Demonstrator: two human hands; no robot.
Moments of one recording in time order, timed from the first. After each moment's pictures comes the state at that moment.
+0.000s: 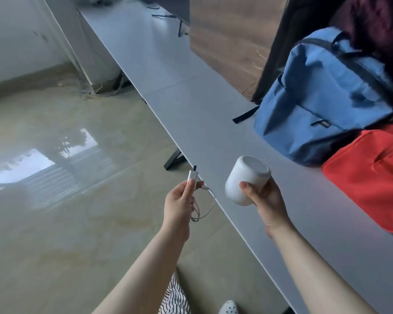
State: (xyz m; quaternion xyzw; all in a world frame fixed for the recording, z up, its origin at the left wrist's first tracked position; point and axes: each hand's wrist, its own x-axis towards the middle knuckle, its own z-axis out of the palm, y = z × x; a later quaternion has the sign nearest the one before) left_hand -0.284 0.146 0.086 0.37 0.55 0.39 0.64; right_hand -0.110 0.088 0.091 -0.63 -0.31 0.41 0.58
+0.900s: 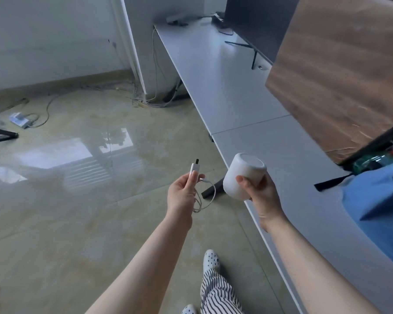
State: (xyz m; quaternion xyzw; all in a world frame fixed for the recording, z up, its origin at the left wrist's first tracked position) left_hand -0.416 0.395 0.101 0.30 0.58 0.47 0.59; right_hand -0.242 0.374 0.104 -0.61 -0.37 0.47 0.53
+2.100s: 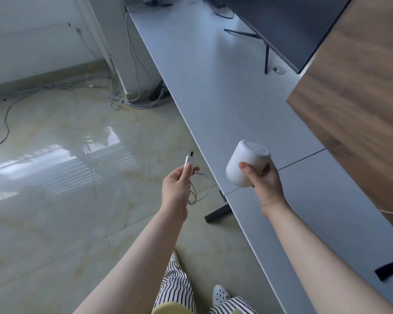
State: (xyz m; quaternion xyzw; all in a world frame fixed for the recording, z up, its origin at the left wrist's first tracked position) left_hand -0.414 0.729 0.059 0.31 0.63 0.40 0.59; right_hand -0.228 0.700 0.070 -0.66 -0.32 0.44 0.52
